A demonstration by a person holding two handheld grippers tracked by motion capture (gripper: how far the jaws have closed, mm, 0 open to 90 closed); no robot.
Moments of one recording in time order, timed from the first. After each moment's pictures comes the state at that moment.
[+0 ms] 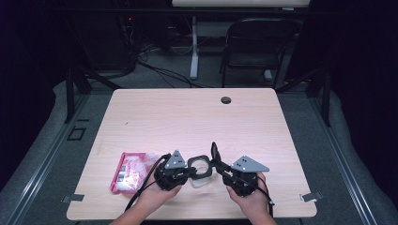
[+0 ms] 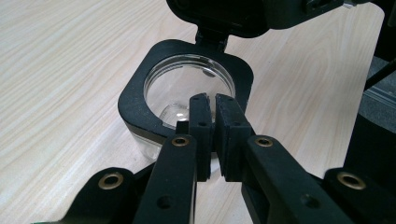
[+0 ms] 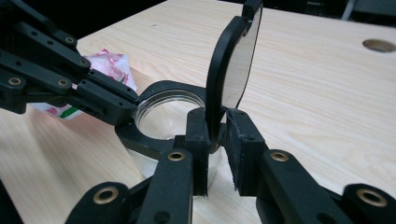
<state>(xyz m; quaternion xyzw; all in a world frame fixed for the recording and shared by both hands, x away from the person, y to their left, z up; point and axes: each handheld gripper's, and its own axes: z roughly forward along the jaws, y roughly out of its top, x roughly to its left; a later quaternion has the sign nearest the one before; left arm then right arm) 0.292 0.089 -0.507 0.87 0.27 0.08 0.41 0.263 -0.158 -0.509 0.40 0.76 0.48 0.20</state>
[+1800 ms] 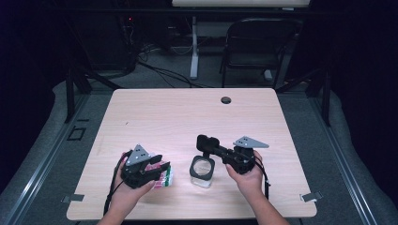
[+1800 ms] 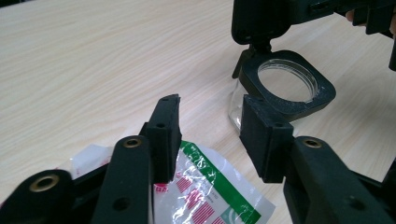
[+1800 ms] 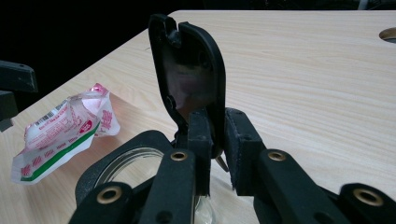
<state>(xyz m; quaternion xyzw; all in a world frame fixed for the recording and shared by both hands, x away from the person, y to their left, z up) 0.282 0.168 -0.482 0.81 0.36 0.15 0.43 0.326 -0.165 -0.514 0.43 0.73 0.51 0.14</state>
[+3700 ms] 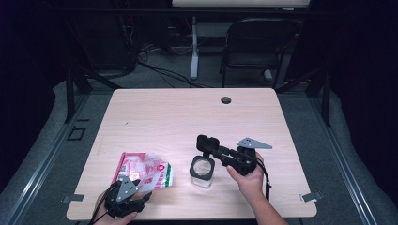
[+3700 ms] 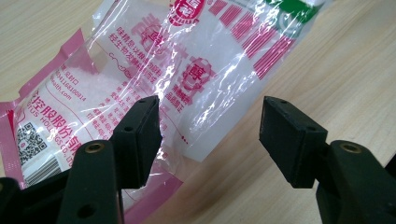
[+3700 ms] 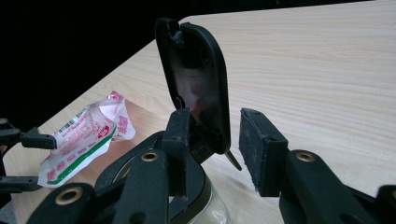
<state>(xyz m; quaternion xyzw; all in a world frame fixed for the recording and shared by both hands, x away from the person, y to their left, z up) 0.232 0.214 -0.552 0.86 0.34 0.21 0.33 0.324 -0.170 -0.518 0.44 0.71 0.54 0.10</state>
